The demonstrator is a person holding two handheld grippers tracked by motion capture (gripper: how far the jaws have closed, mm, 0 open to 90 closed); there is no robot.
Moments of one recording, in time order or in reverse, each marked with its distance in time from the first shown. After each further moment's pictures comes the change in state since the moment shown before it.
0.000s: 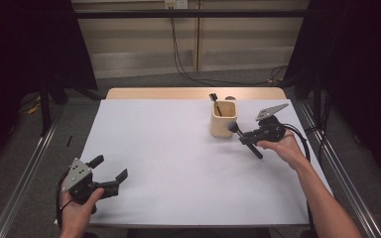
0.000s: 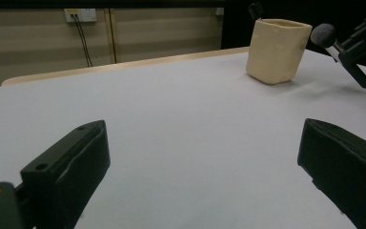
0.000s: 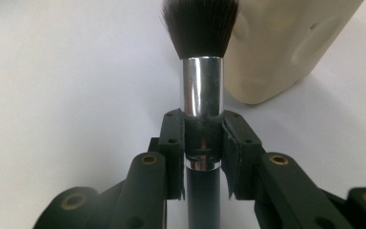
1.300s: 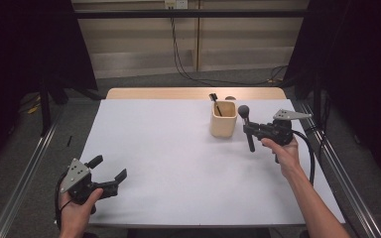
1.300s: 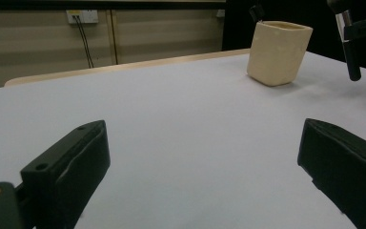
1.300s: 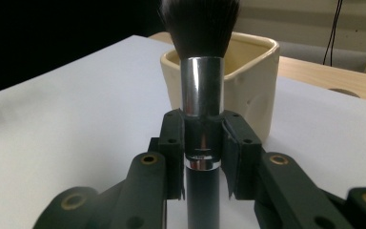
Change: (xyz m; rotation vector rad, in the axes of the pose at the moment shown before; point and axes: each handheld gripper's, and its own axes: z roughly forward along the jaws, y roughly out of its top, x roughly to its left) left arm 0.000 0.000 -0.001 -0.008 0.002 -0.005; right arm 0.007 -0.021 -0.016 -0.435 -0.108 0.155
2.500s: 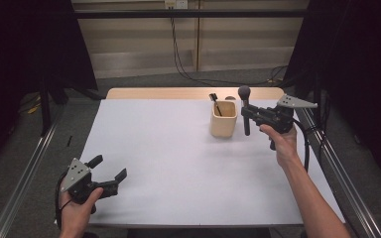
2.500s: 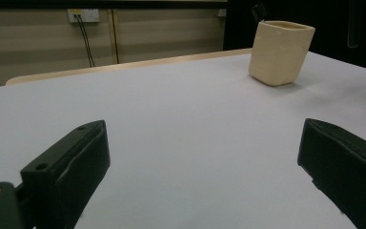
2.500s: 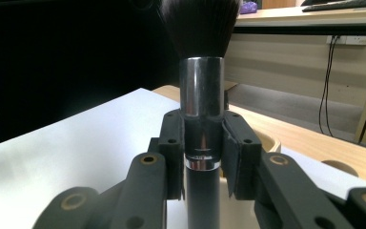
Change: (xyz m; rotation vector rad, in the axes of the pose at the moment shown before) left arm 0.001 0.000 0.001 0.003 0.008 -0.004; right arm 0.012 0.046 0.000 -0.170 0.008 -0.046
